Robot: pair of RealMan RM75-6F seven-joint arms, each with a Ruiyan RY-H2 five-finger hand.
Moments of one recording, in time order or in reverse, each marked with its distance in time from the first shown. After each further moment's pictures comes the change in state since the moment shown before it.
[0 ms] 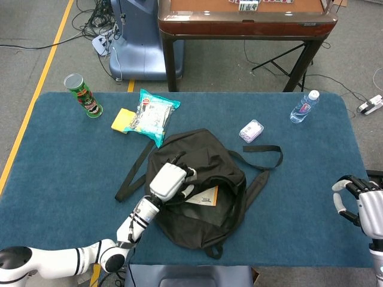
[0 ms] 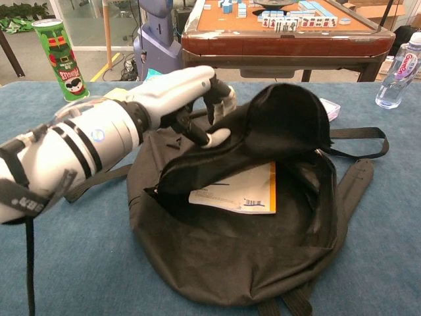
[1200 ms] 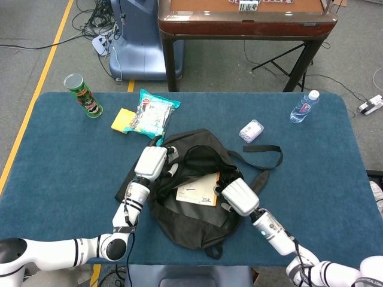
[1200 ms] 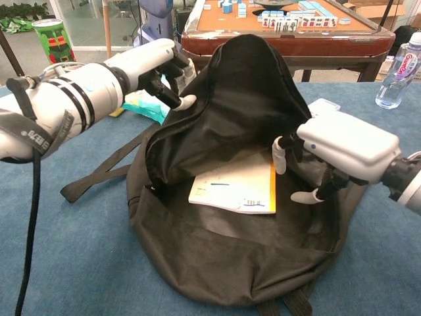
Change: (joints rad) left arm -0.075 0.052 -0.064 -0.053 -0.389 0.086 0.138; right arm 0.455 -0.600 -0.011 0.363 -0.141 -0.450 -0.243
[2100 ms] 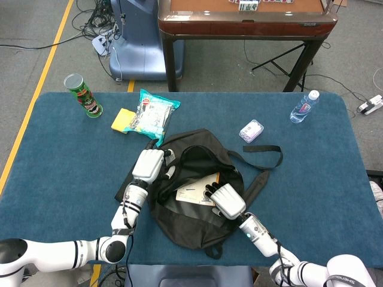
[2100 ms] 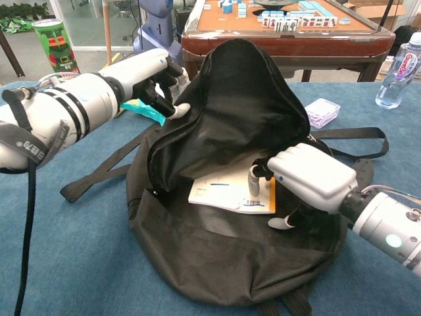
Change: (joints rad) left arm 0.006 0.002 0.030 -0.004 -0.028 0.027 -0.016; right arm 0.041 -0.204 -0.052 0.223 0.066 0.014 0.019
